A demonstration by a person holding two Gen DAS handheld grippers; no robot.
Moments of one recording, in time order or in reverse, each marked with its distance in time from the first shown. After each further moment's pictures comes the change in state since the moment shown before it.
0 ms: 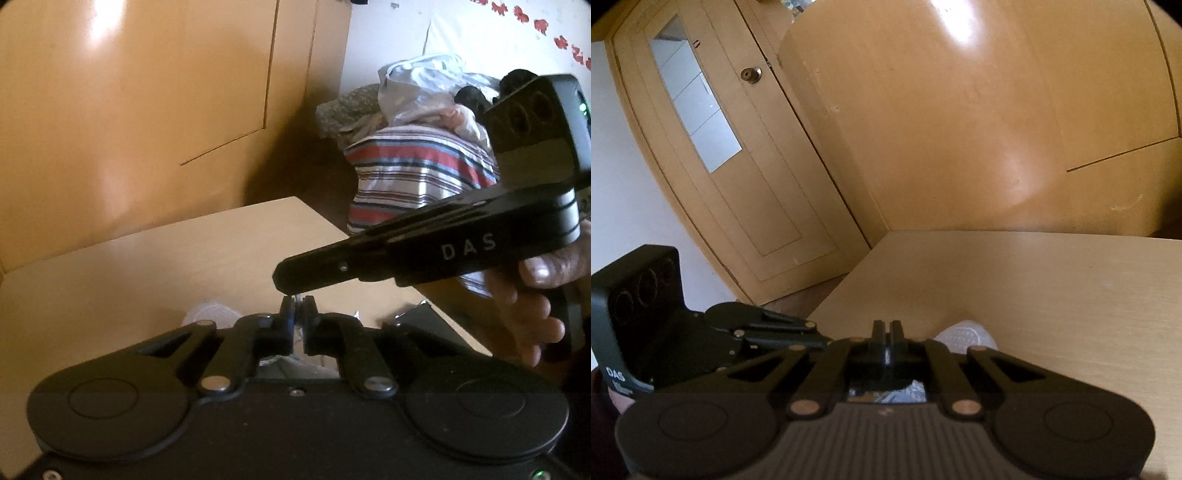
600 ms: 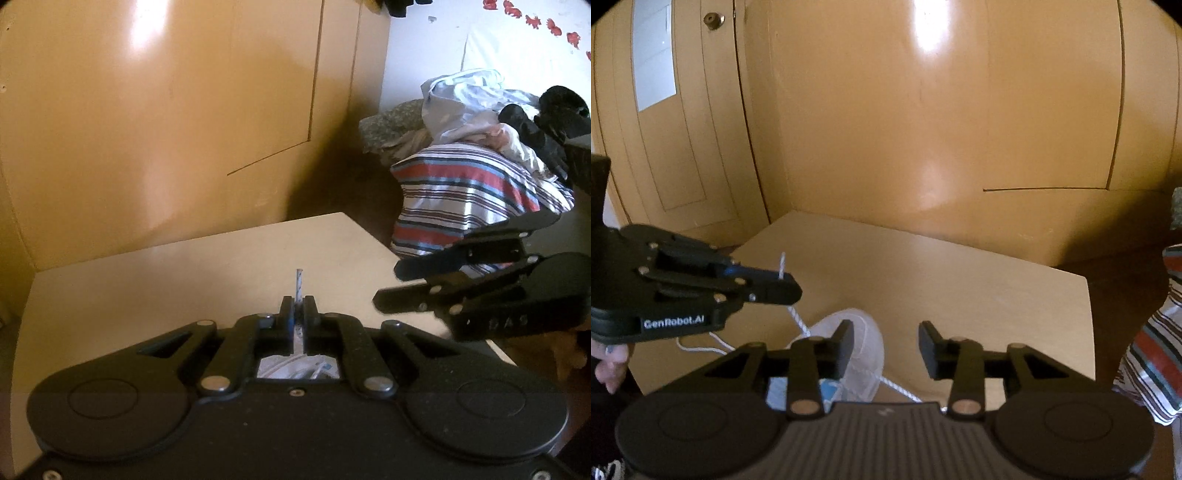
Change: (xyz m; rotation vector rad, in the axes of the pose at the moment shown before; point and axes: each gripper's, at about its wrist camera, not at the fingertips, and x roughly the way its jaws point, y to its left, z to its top) left arm 0.008 0.019 0.008 -0.055 -0.060 0.105; right arm 0.008 0.012 -0.012 -0.195 0.041 -0.360
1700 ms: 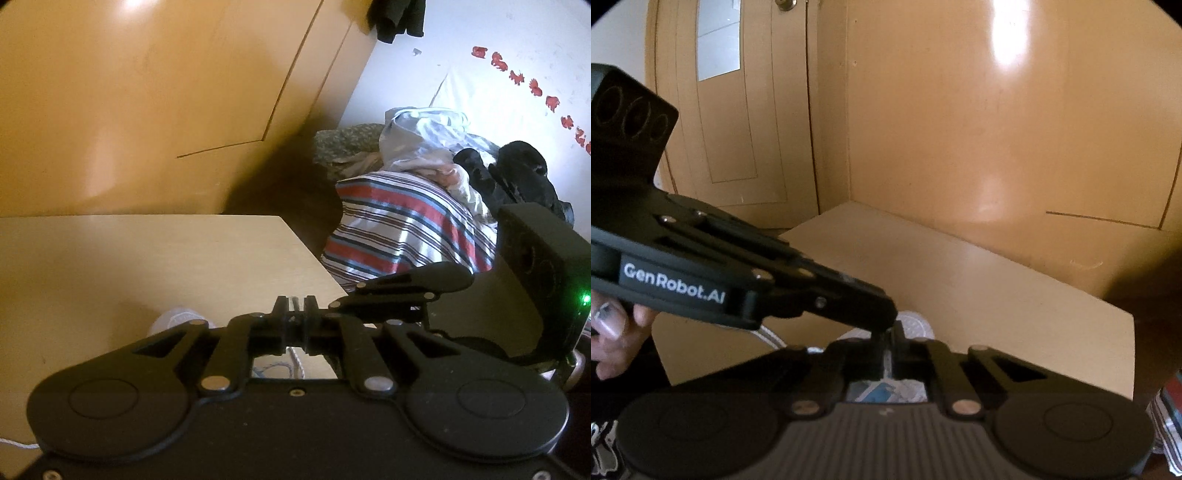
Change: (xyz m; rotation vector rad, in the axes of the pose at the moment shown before) left arm -0.011 0.004 0.005 -0.169 0.004 -0.230; right arm 0.009 0.031 -0.006 -0.168 -0.024 0.123
